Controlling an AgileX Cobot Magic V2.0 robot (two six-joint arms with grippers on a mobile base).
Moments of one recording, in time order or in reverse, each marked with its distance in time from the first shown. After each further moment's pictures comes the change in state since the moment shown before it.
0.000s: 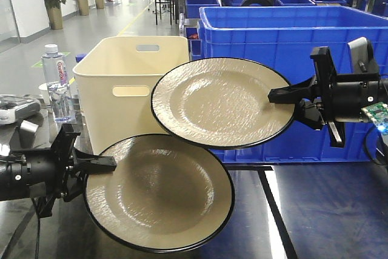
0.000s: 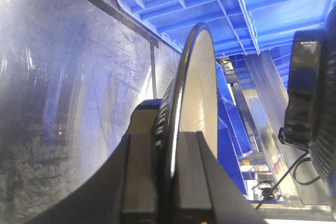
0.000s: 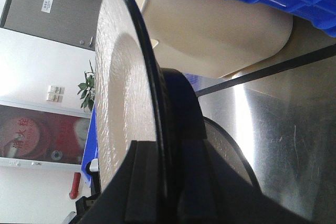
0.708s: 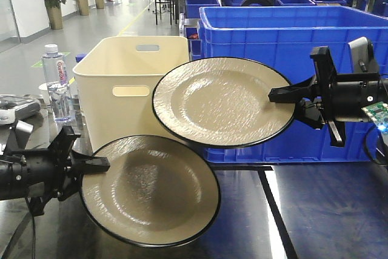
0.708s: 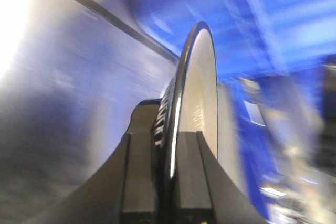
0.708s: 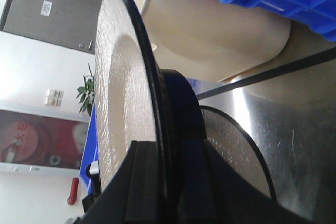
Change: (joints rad) left arm -0.007 0.000 0.000 0.059 -0.119 0.000; right arm 0.000 0.000 0.000 0.000 -0.028 0.000
